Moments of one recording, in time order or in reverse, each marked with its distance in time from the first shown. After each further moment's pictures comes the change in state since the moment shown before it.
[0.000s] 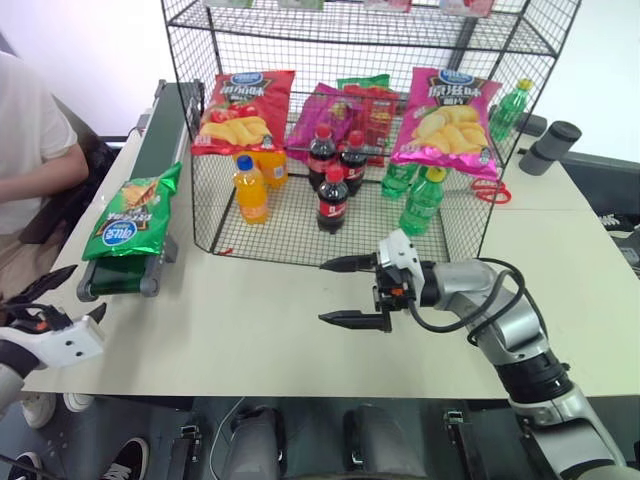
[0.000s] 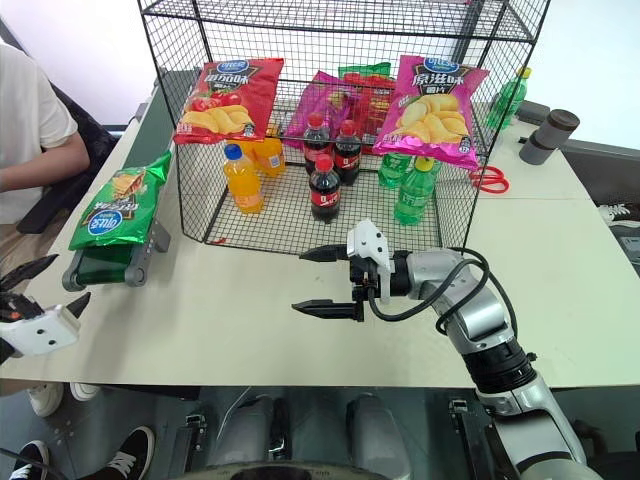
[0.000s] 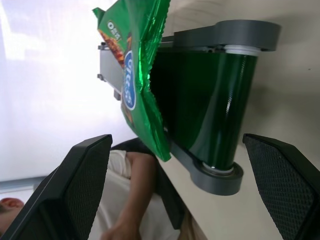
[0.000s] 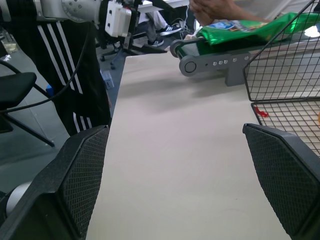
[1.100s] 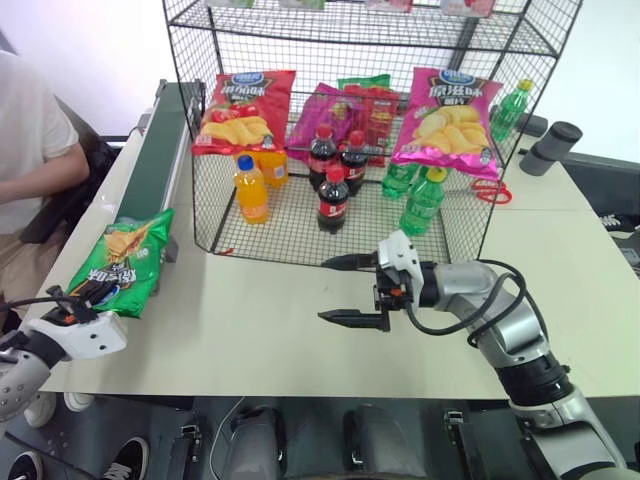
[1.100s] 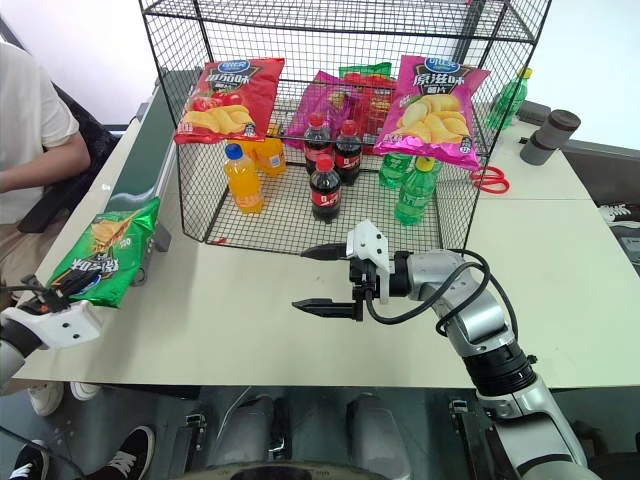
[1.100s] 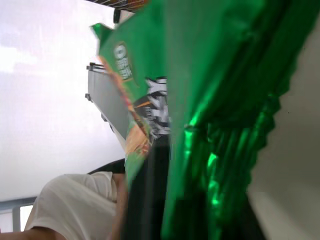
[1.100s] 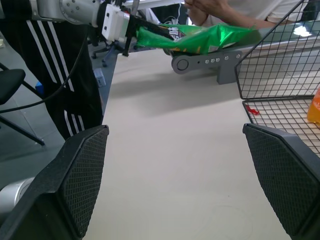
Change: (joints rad) left arm -0.072 0.012 -0.112 -0.012 -0.051 0.012 -0.011; right arm 0.012 0.000 0.000 -0.009 -0.020 -0.012 -0.027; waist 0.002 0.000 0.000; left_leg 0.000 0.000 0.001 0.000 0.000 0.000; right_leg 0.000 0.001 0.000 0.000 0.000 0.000
